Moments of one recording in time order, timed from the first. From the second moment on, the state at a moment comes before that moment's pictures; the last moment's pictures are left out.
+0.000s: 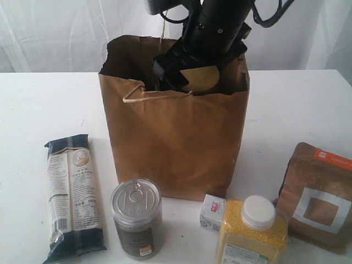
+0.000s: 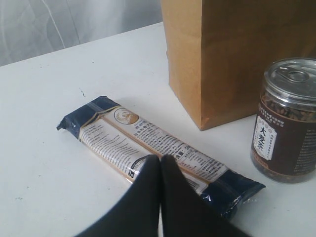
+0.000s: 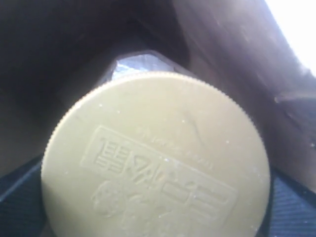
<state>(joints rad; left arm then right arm) -0.48 0.00 0.02 -0.07 0.29 0.16 0.59 1.80 -1.81 0.04 1.23 -0.15</state>
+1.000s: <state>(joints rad) -0.48 0.00 0.02 -0.07 0.29 0.16 0.61 1.75 -1.77 -0.01 1.23 -0.11</state>
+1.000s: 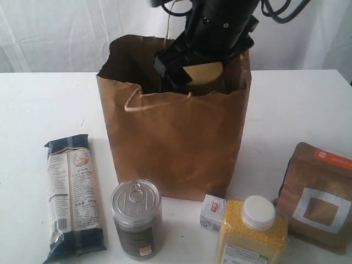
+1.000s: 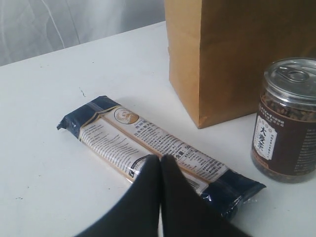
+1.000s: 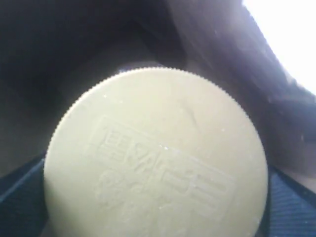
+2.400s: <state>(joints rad) -0.48 0.00 0.02 -0.07 0.29 0.16 0.64 1.76 -1.72 0.02 1.22 -0.07</state>
